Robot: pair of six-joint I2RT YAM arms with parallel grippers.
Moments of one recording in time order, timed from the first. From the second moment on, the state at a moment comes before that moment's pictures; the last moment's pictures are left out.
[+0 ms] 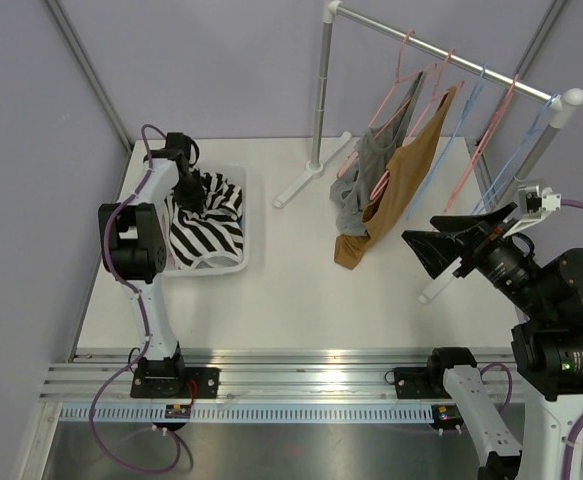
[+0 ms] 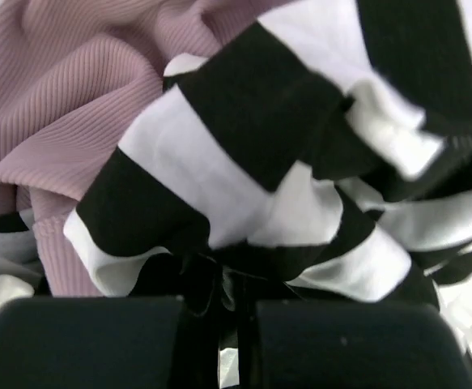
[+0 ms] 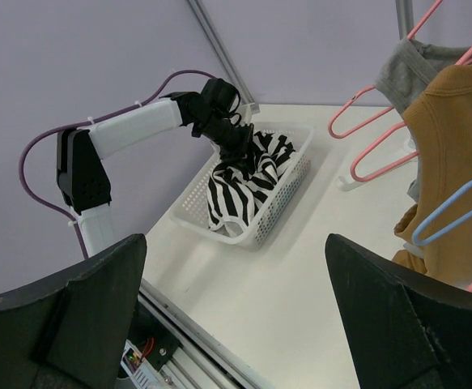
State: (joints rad) left arm -0.01 2.10 1.74 -0.85 0.03 -0.24; right arm 0.03 0.60 1.31 -0.61 -0.65 0.52
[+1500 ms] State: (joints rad) left arm -0.29 0.80 1.07 -0.80 -0.11 -0.23; right arm 0.19 1.43 1.80 -0.63 0.03 0.55
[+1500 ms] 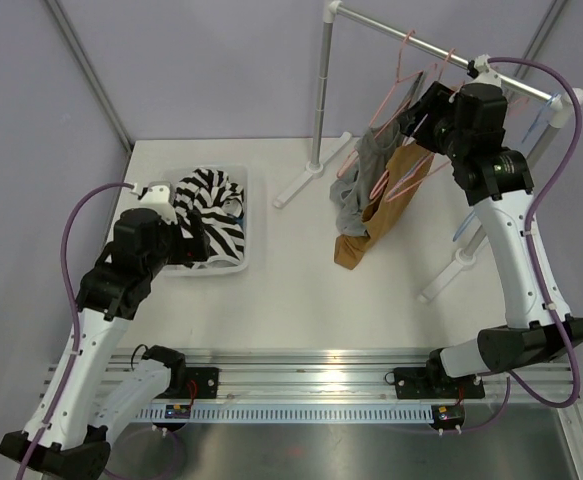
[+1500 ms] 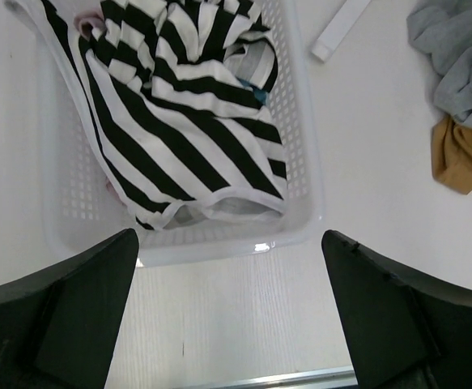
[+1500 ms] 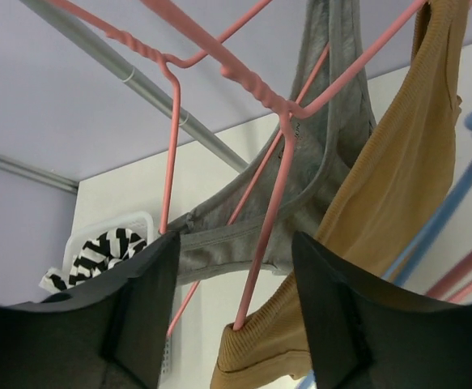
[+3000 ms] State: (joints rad) left arm -0.30 0.72 0.95 -0.73 -0.10 -0.23; right arm 0.26 1.45 1.85 -0.63 0.15 0.75
